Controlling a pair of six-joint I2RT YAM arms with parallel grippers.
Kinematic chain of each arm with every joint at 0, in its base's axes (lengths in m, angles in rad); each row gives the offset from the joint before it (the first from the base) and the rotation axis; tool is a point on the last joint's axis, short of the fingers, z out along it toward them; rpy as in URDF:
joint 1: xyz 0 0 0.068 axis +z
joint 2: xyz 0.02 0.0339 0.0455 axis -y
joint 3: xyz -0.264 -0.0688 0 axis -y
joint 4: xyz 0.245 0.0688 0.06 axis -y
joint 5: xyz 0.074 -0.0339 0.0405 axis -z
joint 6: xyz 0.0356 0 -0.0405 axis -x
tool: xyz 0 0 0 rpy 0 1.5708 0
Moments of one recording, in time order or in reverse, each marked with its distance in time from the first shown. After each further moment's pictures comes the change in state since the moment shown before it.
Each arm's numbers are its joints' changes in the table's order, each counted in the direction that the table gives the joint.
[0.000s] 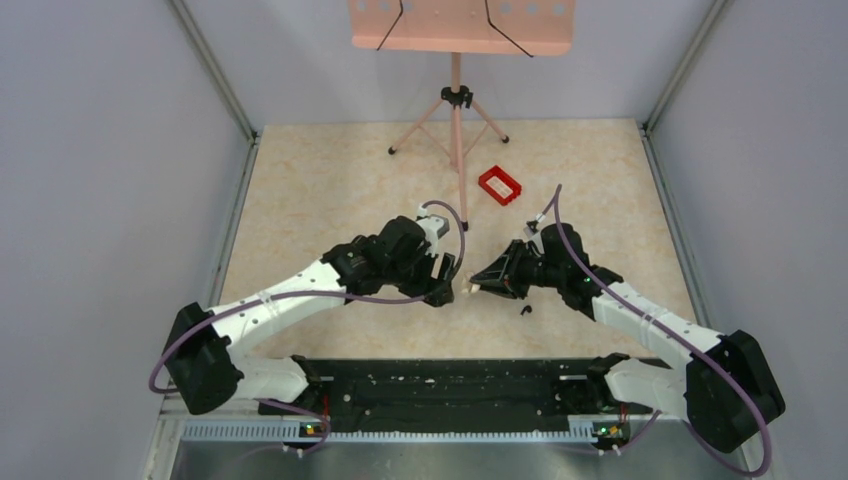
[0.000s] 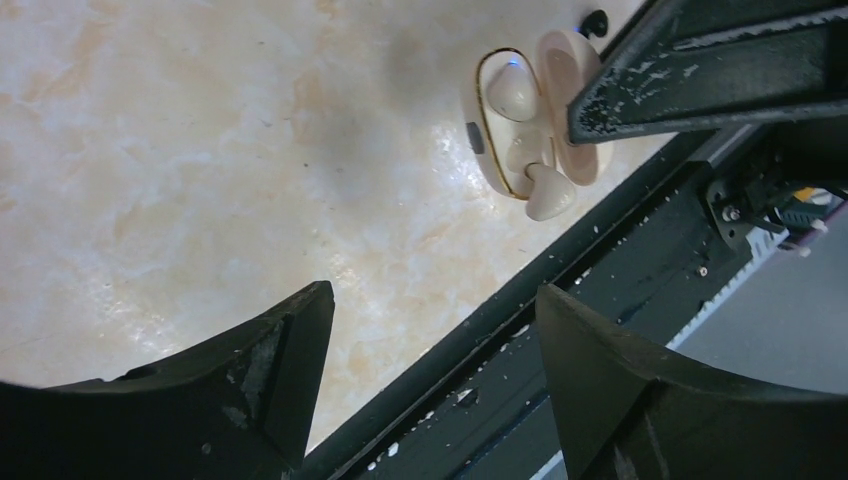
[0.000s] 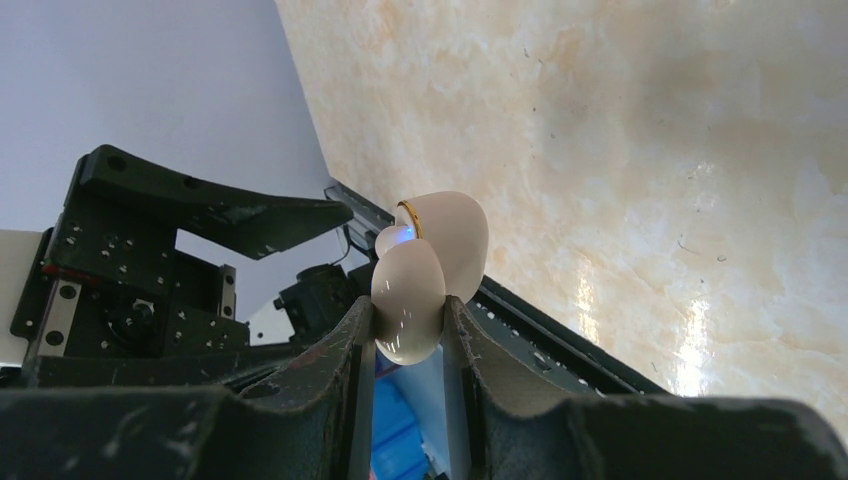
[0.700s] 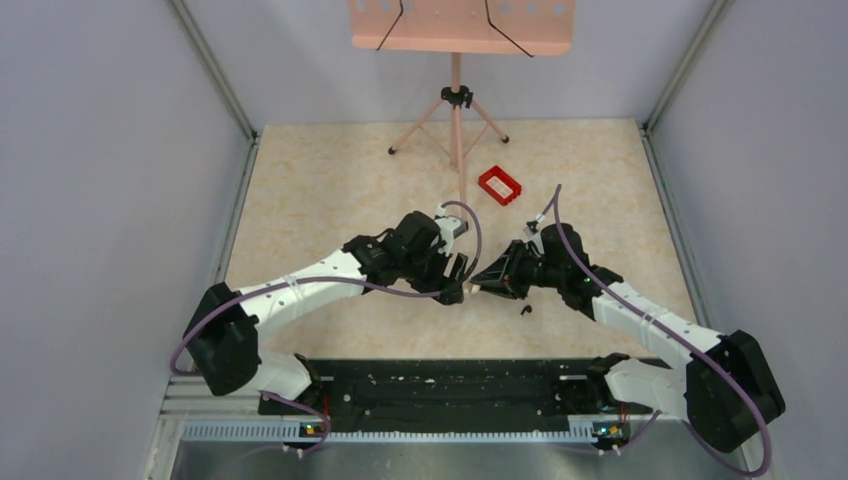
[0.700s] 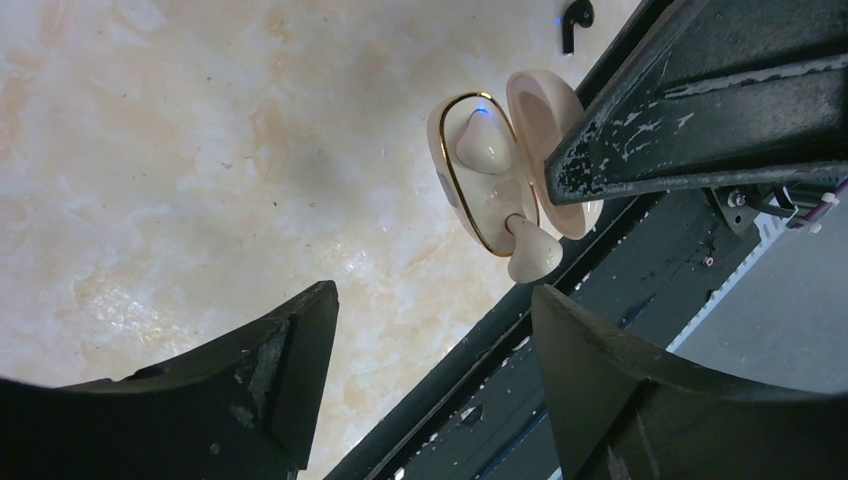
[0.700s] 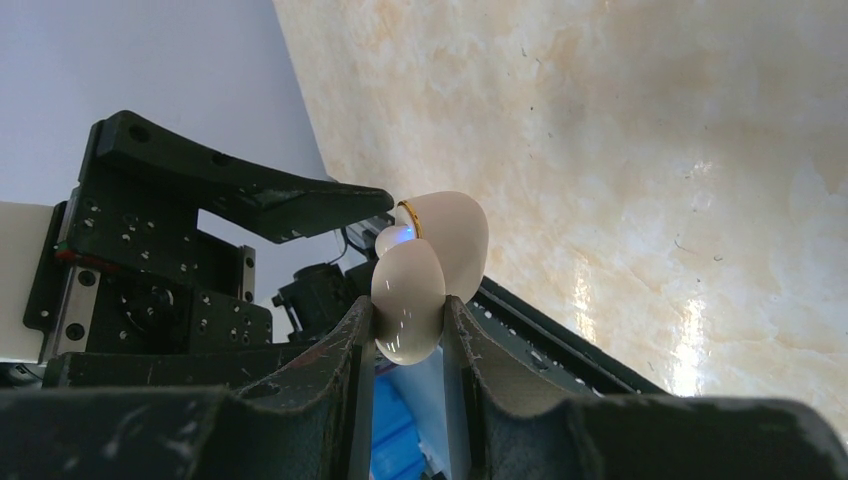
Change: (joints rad) left arm 0.000 -0.132 0.040 0.056 0.109 -0.074; right arm 0.000 0.000 0.000 -0.005 0.000 0.008
